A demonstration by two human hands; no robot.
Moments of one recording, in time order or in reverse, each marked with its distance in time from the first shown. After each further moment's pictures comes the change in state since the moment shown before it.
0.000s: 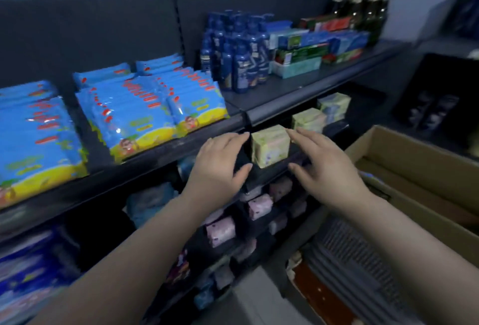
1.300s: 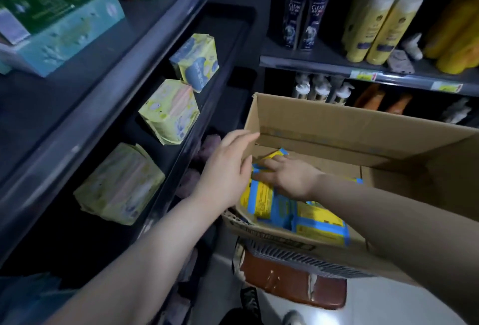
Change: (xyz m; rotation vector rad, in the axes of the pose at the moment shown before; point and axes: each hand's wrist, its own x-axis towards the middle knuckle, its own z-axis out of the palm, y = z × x) left_hand 0.236 0.117 0.311 -0.522 -0.477 0.234; right_hand -0.019 0.356 0.107 -0.301 -0.799 0.204
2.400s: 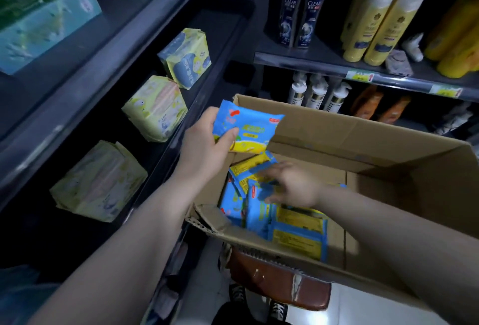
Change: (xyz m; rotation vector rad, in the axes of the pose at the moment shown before) left_hand 0.042 0.012 0.008 -0.225 0.184 -0.223; right_hand -0.031 0.032 0.018 0.492 0.040 0.138
